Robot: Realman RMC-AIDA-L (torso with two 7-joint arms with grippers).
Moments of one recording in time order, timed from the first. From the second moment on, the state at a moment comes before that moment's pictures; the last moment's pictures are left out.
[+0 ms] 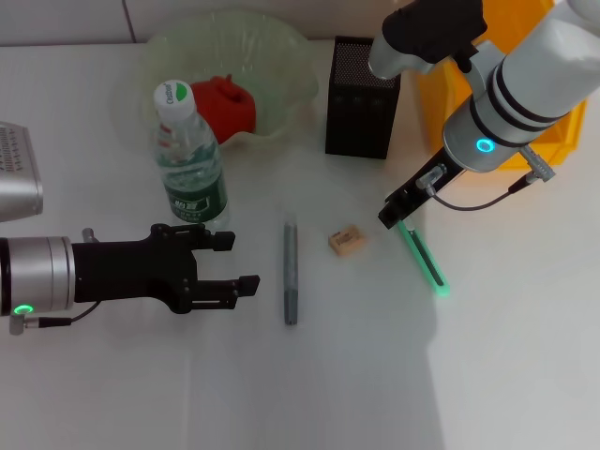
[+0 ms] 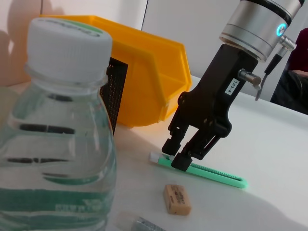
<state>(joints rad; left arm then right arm) -0.44 -2.02 1.09 0.57 1.79 1.39 -1.32 0.92 2.09 -1.47 -0.80 -2.60 -1.23 2.74</state>
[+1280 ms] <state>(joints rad) -0.45 -2.02 1.09 0.57 1.79 1.39 -1.31 0.93 2.09 -1.49 -0.77 -2.60 -1.20 2.74</state>
